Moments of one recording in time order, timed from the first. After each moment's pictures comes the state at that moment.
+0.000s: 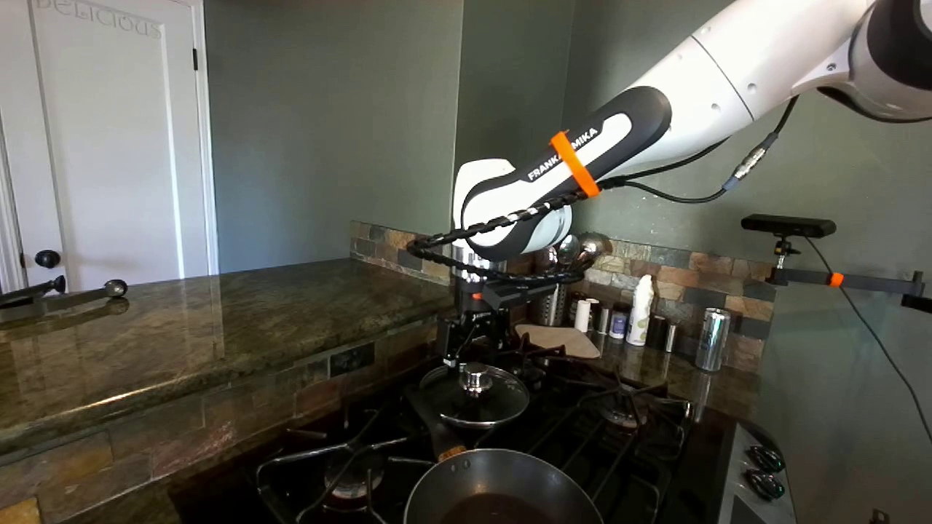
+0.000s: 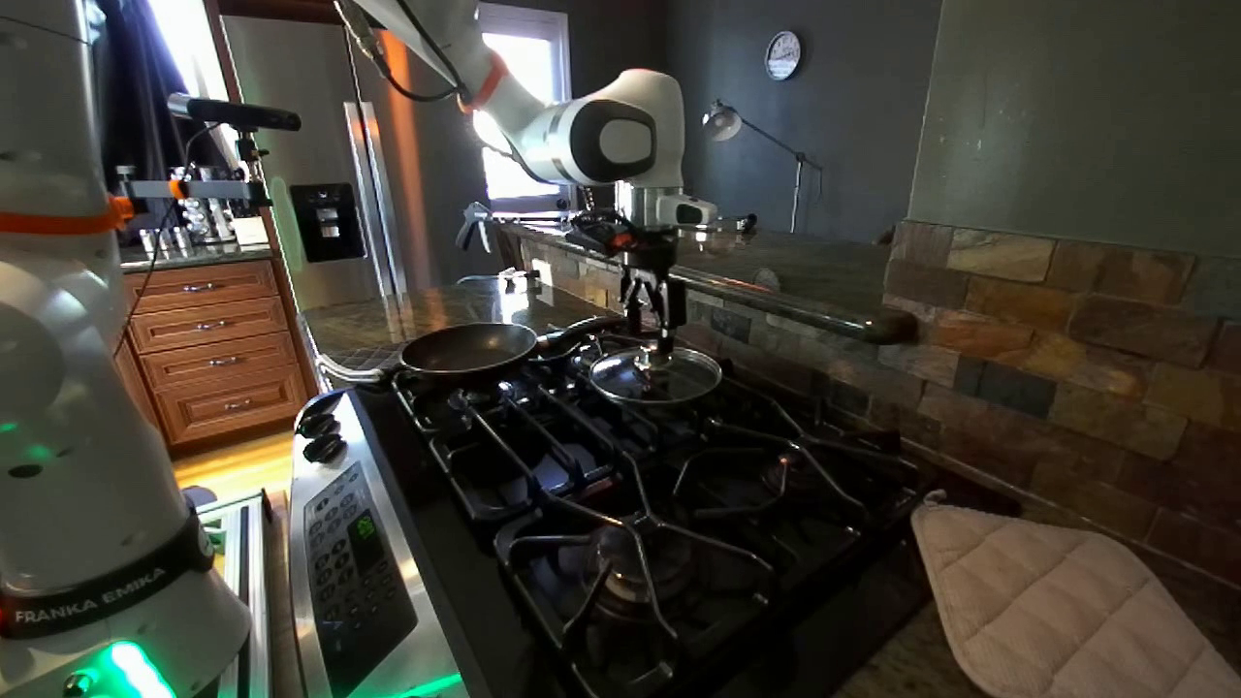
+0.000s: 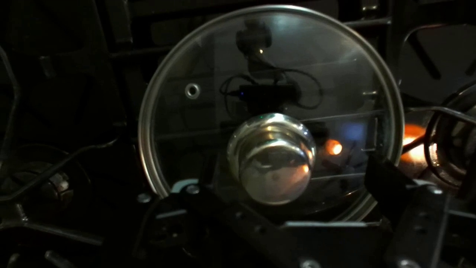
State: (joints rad) arm 0.02 0.18 0.01 -2.05 -0.05 2.23 0.17
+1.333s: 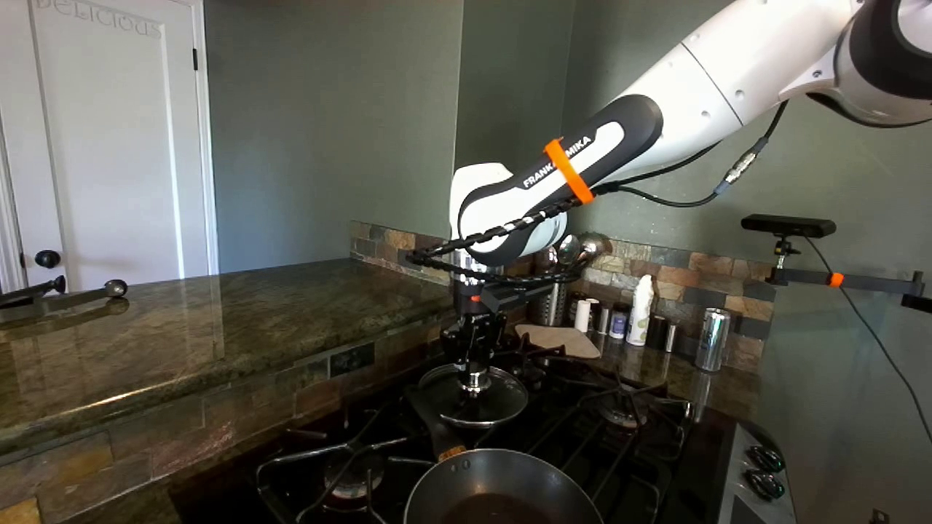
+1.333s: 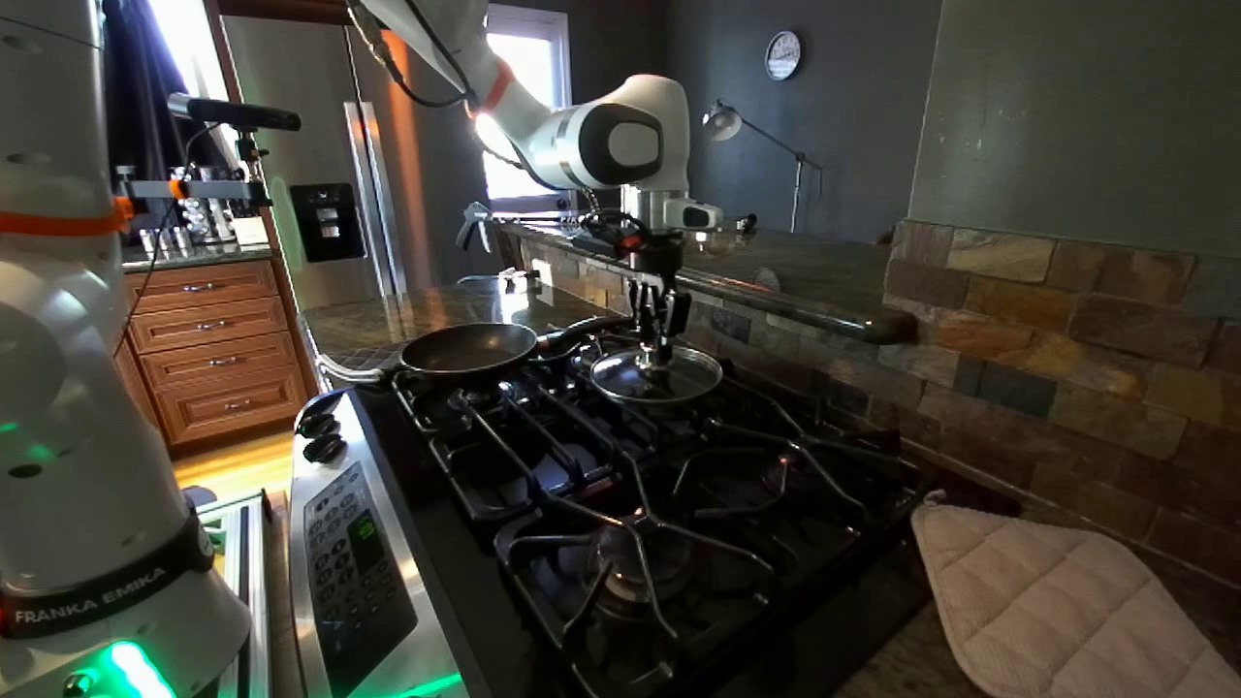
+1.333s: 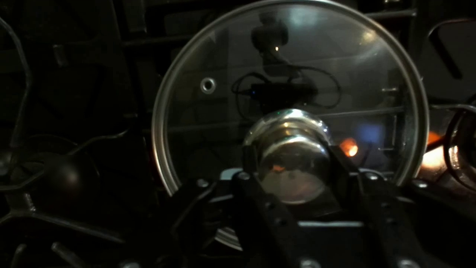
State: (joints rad) arm 0.02 0.21 0.00 -2.02 -0.09 2.22 0.17
